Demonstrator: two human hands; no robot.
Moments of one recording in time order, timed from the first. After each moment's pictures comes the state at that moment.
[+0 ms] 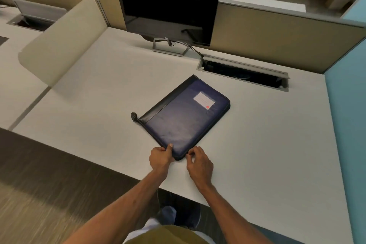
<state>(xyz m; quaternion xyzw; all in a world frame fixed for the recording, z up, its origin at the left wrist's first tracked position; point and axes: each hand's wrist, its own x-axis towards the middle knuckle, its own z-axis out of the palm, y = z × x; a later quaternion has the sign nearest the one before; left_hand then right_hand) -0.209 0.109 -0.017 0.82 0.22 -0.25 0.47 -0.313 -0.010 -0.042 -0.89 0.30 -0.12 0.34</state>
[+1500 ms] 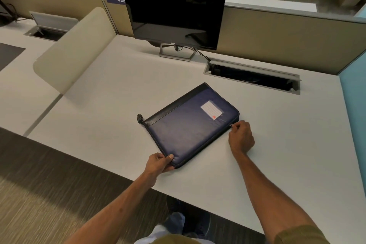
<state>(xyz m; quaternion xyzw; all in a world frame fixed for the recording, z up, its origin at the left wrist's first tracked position) -0.183 0.161 -0.009 0.73 0.18 -0.36 0.55 -0.248 -0.162 -0.017 -0.81 0.50 -0.18 0.24</state>
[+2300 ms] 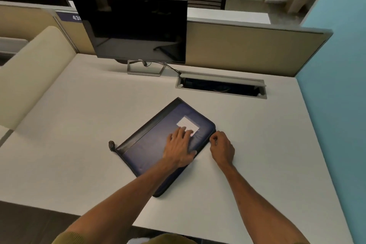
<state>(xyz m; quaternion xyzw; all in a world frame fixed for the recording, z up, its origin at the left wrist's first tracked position) -0.135 -0.023 0.030 0.88 -0.45 -0.14 0.11 -0.252 -0.185 -0.019 -0.85 0.45 -0.13 0.26</state>
